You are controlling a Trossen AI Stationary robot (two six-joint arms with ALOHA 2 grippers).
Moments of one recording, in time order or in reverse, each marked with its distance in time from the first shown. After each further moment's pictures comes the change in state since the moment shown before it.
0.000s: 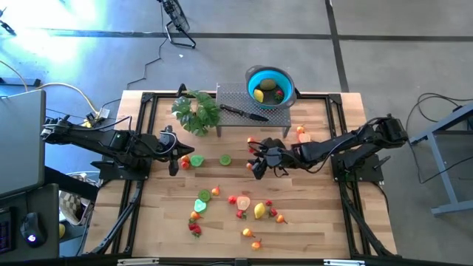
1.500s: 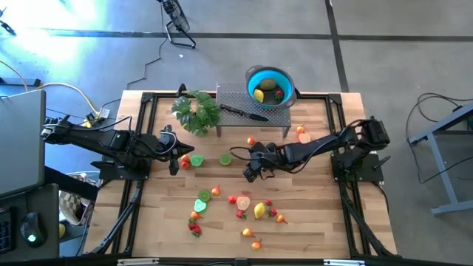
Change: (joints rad) left arm 0.000 0.000 0.000 0.000 -0.025 0.004; right arm -0.014 0.202 0.202 -0.265 -0.046 0.095
